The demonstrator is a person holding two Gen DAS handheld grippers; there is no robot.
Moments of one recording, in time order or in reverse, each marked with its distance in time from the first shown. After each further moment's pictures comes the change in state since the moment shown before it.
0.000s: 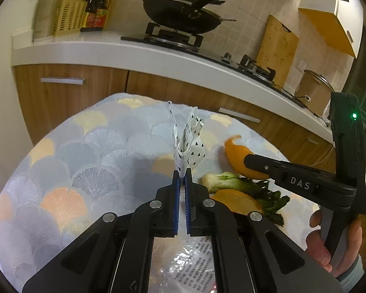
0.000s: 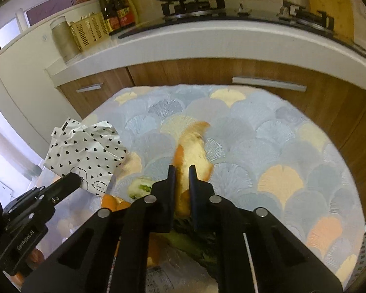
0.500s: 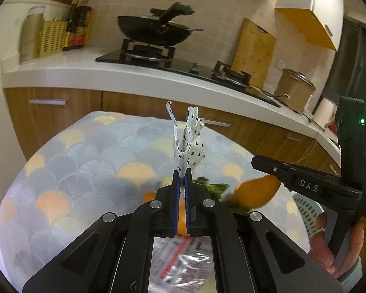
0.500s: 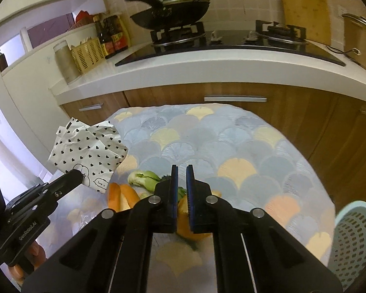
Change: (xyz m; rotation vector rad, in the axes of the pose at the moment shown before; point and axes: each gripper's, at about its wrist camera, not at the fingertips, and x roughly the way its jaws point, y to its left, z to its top) left arm -0.034 -0.053 0.002 0.079 -0.042 -0.070; right arm -0.083 -0.027 -0.019 0.050 -0.100 -0.033
